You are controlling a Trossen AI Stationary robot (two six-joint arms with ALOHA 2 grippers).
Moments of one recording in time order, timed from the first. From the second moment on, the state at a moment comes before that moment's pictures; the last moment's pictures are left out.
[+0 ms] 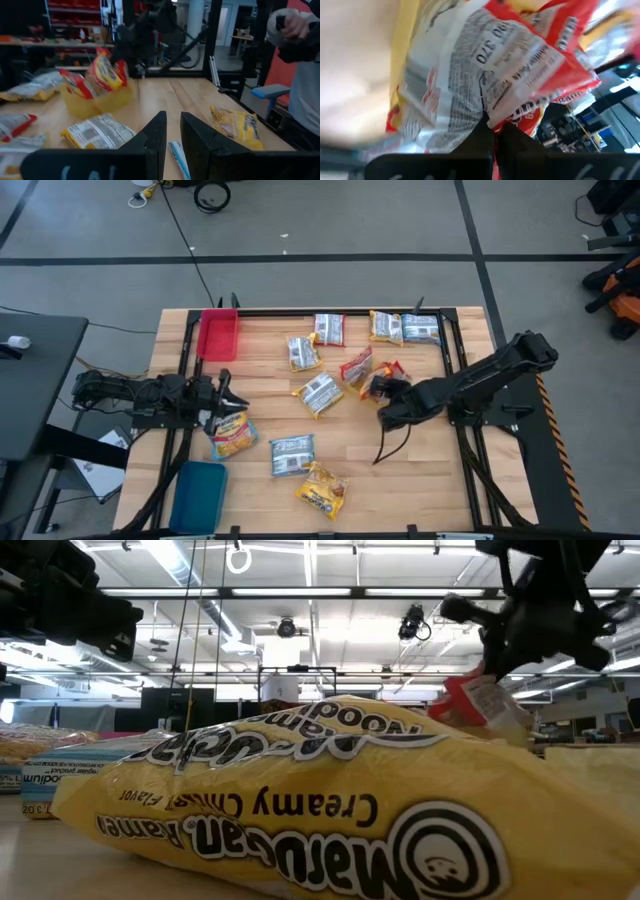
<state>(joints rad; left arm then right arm) -0.15 0.05 0.01 0.06 -0.04 -0.05 0.32 1.43 0.92 -0.98 0.75 -1.02</state>
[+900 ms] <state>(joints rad) -0.16 0.05 0.01 0.23 0.08 -0.22 0.35 1.34 1.00 -0.82 0.40 -0.55</state>
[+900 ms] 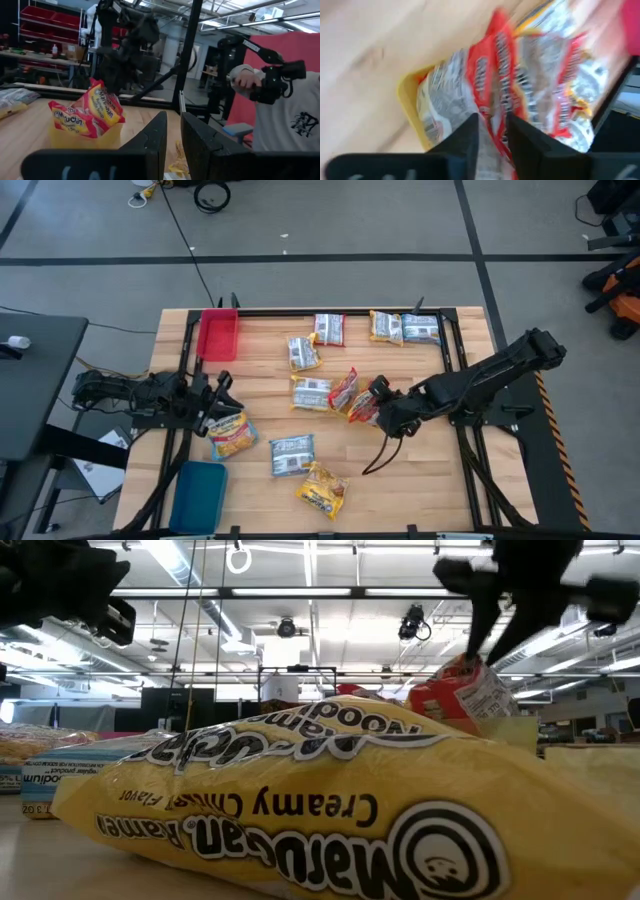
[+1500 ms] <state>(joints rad) -0.17 0.10 0.01 0.35 0.13 -0.22 0.25 1.45 1.04 -0.69 0.33 -0.63</state>
